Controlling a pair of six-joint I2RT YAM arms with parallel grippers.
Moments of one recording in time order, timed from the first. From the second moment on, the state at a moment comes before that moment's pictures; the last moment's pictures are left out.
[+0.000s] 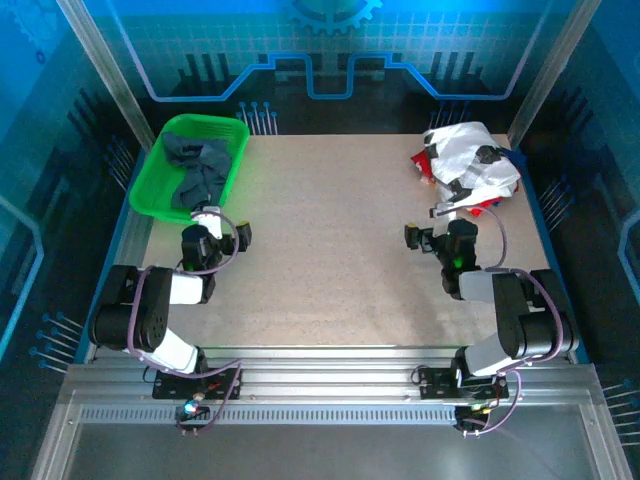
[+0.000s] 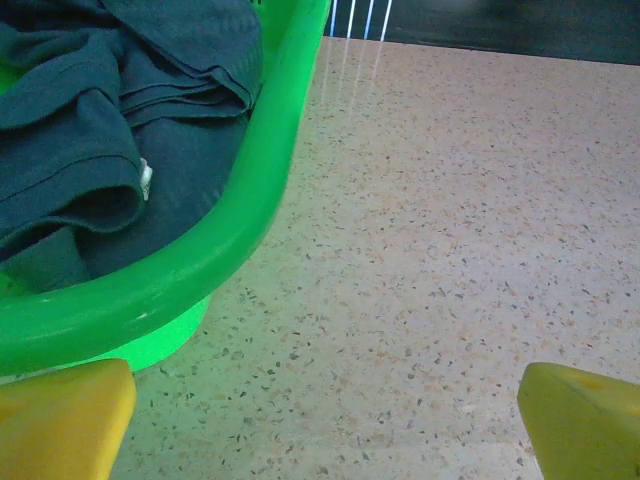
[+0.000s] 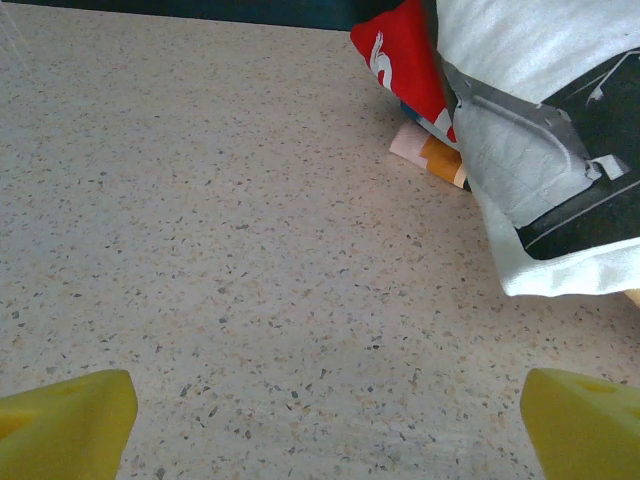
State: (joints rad) left arm 0.01 1.55 0.37 0.81 0.05 -0.11; right arm 0.06 1.50 0.42 0.66 -0.03 -0.05
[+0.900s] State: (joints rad) left arm 0.01 1.55 0.37 0.81 0.05 -0.11; right arm 0.06 1.50 0.42 0.66 -0.03 -0.05
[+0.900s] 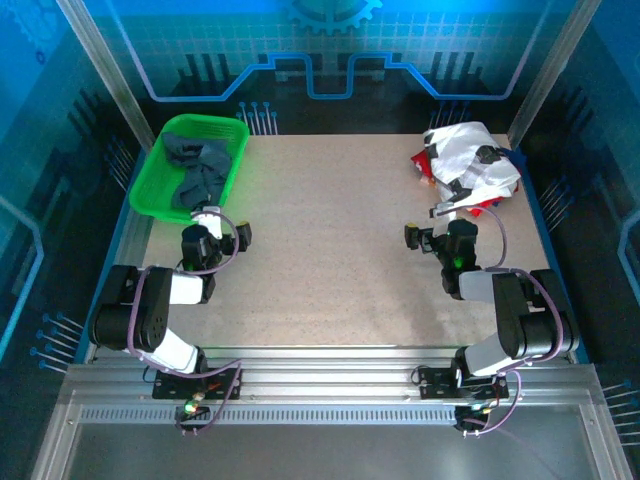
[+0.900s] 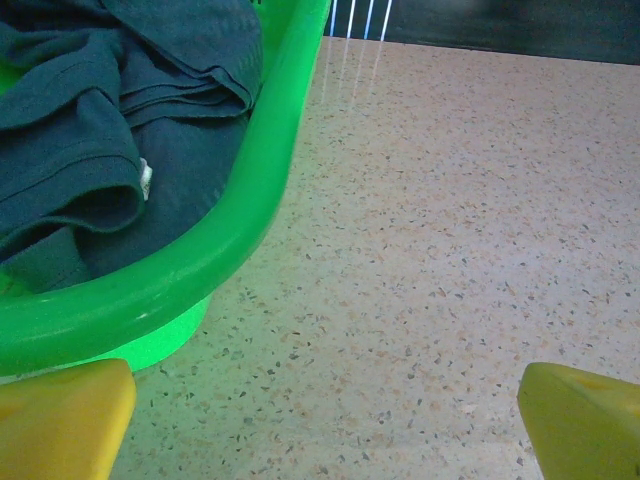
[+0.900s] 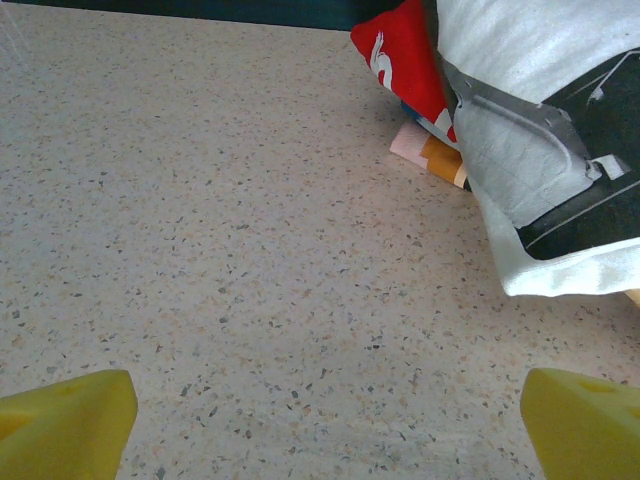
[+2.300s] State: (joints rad) left arm 0.17 2.14 2.01 -0.99 -0.07 -0.35; right arm 0.52 1.51 1.68 -0.91 -0.46 0.23
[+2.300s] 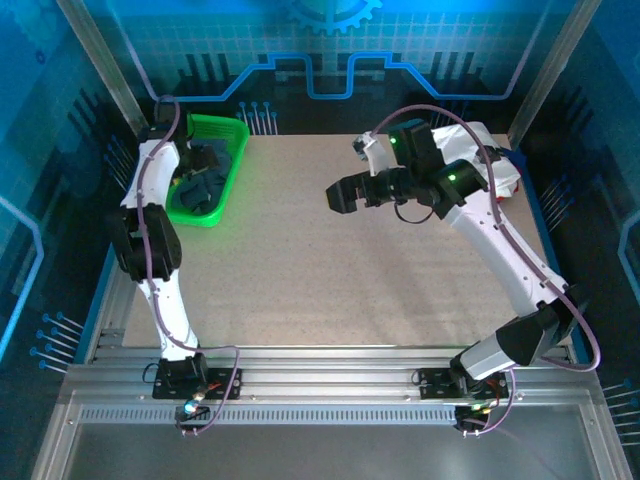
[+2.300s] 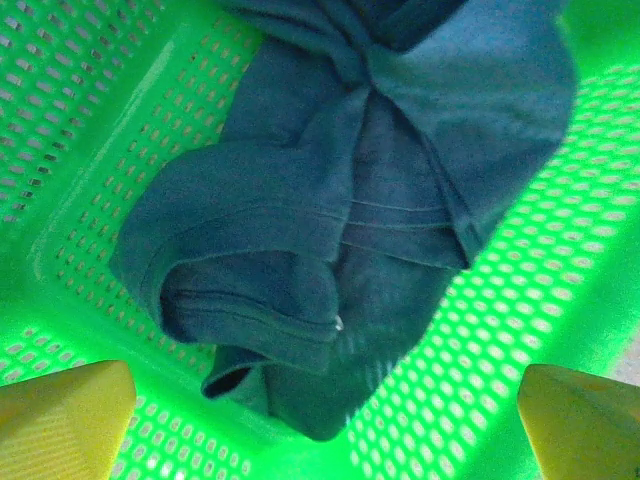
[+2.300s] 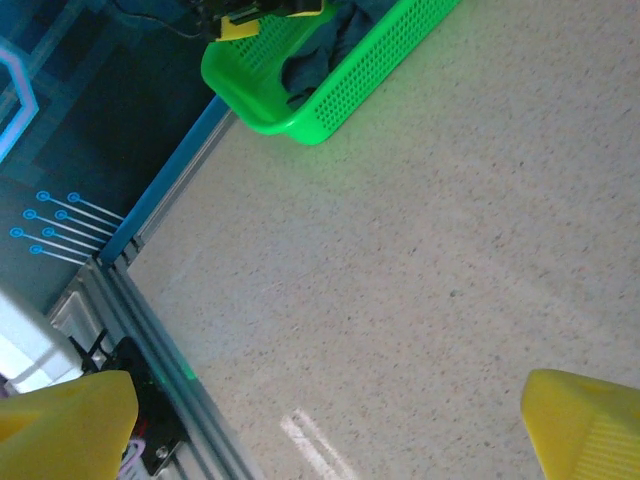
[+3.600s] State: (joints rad) left arm 0.27 2.35 2.12 -0.86 0.31 -0.46; right arm 0.53 1.42 1.59 -0.91 -0.39 0.33
